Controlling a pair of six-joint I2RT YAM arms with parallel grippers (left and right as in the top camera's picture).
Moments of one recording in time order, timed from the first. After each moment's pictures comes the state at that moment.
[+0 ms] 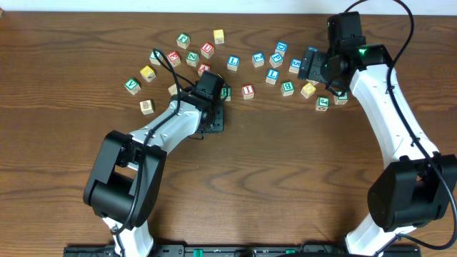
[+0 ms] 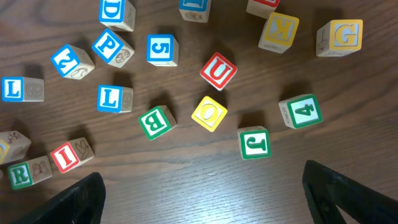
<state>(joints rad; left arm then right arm) -0.42 1.91 1.19 -0.55 -0.01 -0.41 0.15 1.84 1.63 -0.89 0.06 0.40</state>
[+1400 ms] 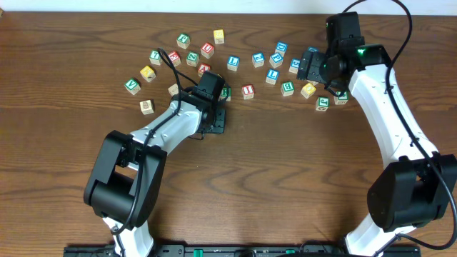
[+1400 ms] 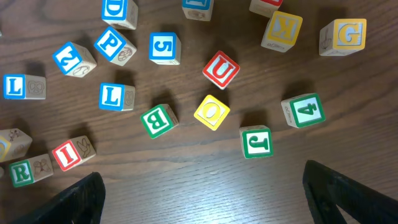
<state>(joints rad) -0.43 1.91 1.19 -0.55 0.03 -0.33 0.16 1.84 1.63 -0.89 0.06 0.40</state>
